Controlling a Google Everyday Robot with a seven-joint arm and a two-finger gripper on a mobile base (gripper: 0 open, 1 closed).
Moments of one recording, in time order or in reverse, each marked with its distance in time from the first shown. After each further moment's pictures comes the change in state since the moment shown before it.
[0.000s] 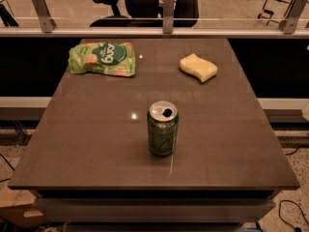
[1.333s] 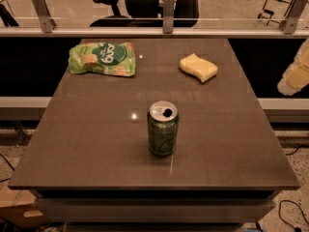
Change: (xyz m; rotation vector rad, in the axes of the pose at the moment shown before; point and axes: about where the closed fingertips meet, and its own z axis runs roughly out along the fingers) arm -0.044 -0.022 -0.009 0.152 0.144 0.014
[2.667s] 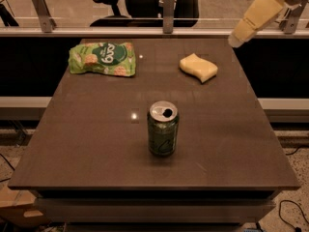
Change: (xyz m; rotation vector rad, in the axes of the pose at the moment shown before) arm -0.074 -0.056 0.022 0.058 0.057 0.338
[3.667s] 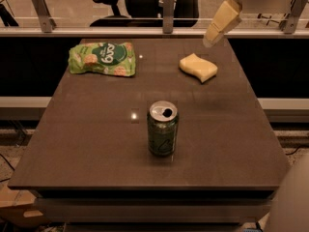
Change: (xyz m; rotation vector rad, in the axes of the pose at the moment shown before) arm -0.041 -0.014 0.059 0.114 0.140 0.172
